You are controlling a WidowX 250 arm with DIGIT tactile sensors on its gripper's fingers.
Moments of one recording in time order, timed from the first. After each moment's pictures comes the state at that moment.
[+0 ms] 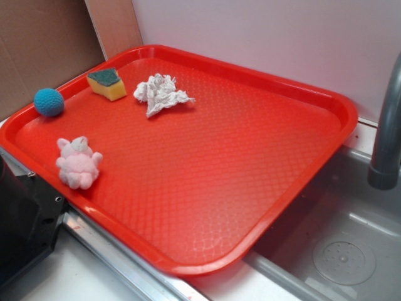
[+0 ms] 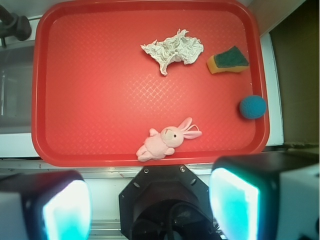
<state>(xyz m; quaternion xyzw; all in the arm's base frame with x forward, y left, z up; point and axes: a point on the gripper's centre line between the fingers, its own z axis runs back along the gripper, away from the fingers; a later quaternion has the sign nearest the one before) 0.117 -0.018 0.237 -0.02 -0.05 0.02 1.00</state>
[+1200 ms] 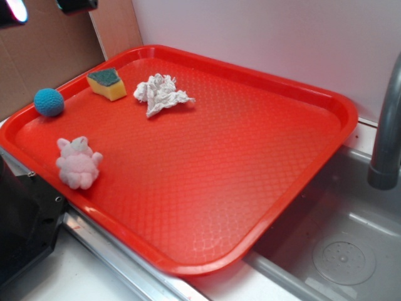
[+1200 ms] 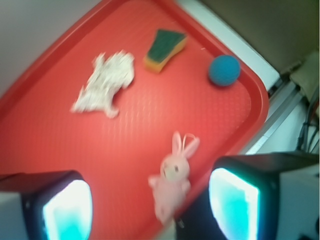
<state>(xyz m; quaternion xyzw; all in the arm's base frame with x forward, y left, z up) 0.168 0.033 0.172 -0.01 -0.07 0.43 0.90</state>
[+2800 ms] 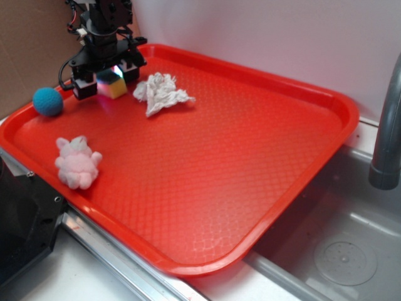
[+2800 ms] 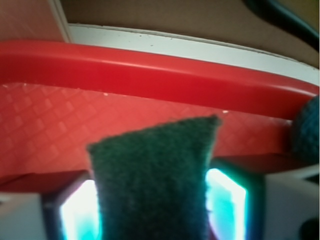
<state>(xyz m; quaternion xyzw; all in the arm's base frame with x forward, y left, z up) 0.251 0.136 0.020 0.15 -0.13 0.65 0.73</state>
